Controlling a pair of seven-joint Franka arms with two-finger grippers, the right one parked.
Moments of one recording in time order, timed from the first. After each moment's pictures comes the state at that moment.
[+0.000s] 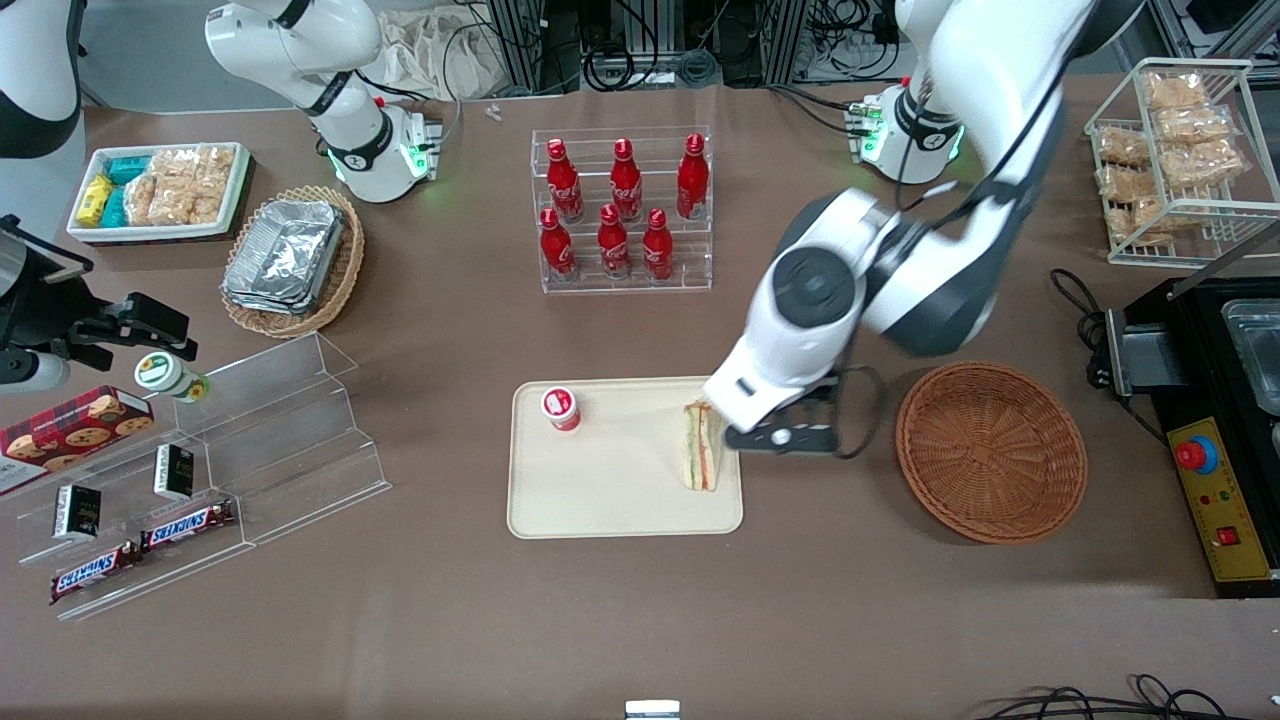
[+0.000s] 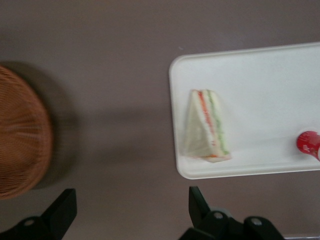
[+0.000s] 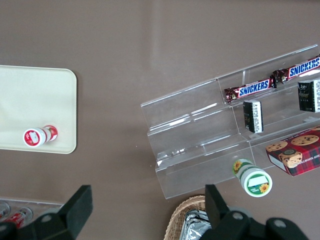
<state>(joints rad) -0.22 0.47 -0.40 -1.35 0.22 1.74 -0.55</state>
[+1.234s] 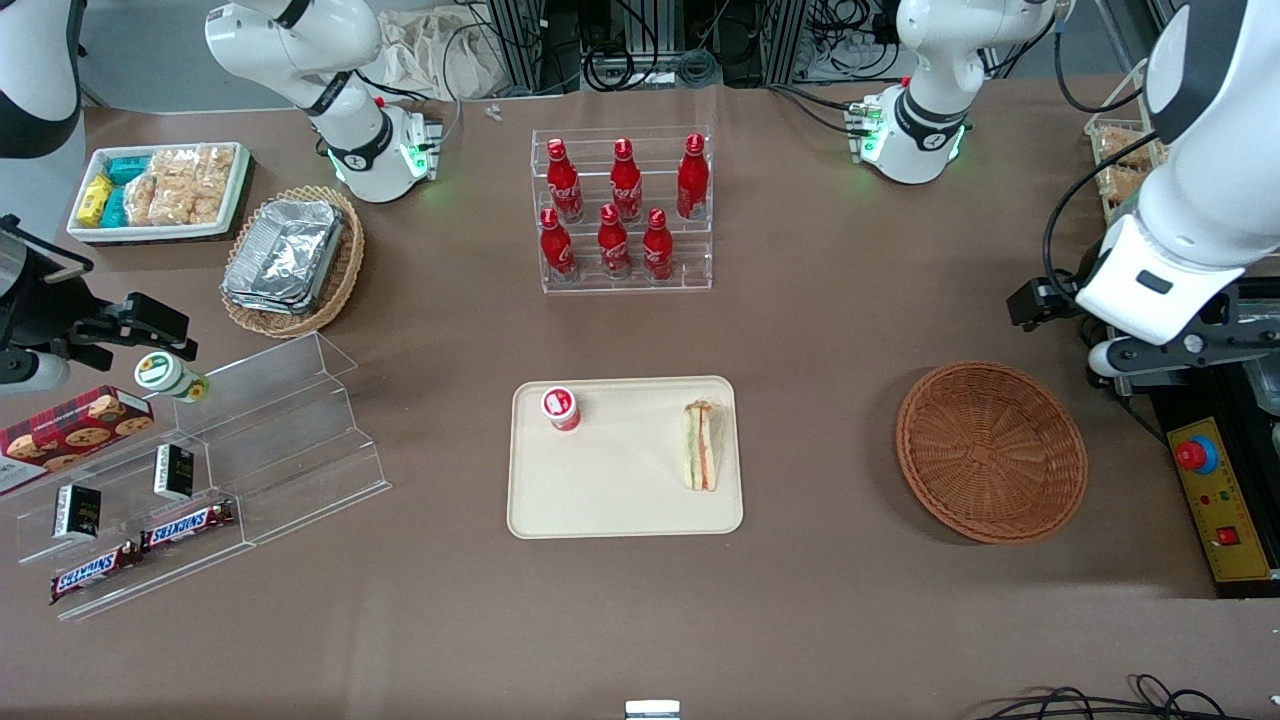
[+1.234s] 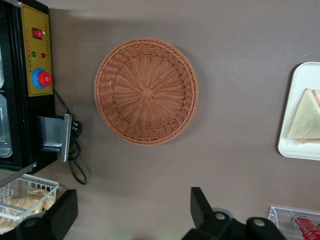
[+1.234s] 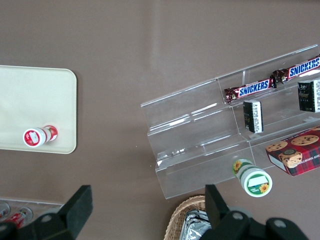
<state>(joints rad) 0.11 0.17 -0.35 -1.36 0.18 1.42 -0.30</state>
